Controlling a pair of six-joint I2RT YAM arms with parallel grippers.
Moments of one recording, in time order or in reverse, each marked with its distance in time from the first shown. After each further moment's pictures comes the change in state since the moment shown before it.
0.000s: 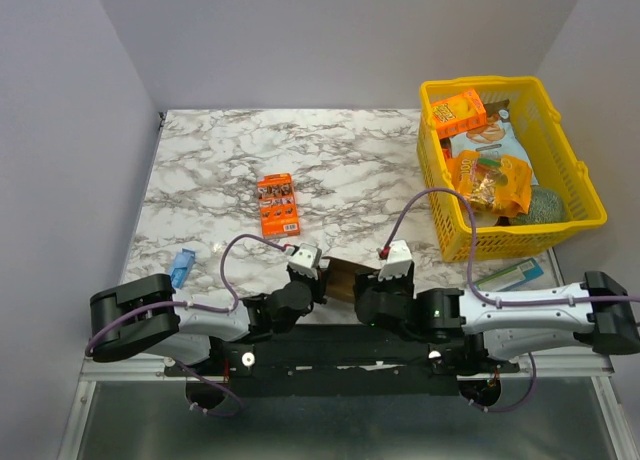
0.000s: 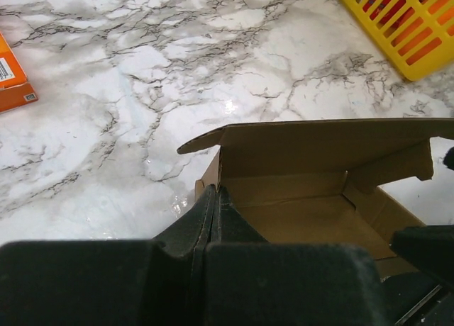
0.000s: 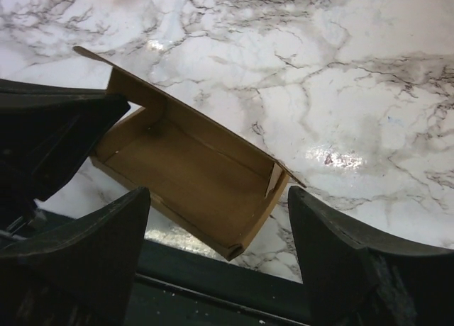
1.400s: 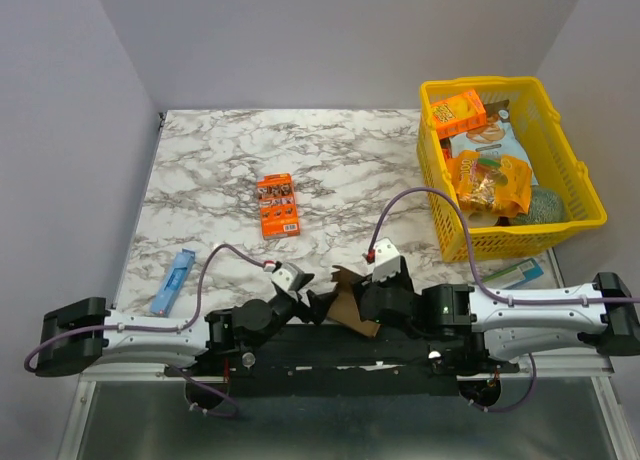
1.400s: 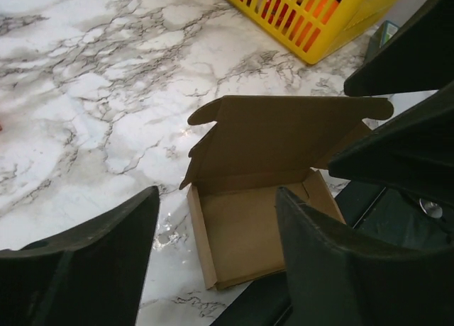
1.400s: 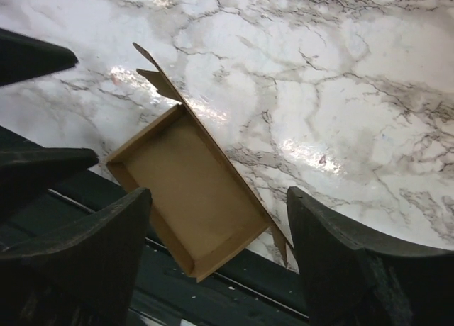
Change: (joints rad) left arm -0.154 -0.401 -0.154 -0.045 0.045 0.161; right arm 0.007 -0.058 0.089 -0.097 -0.145 -0.246
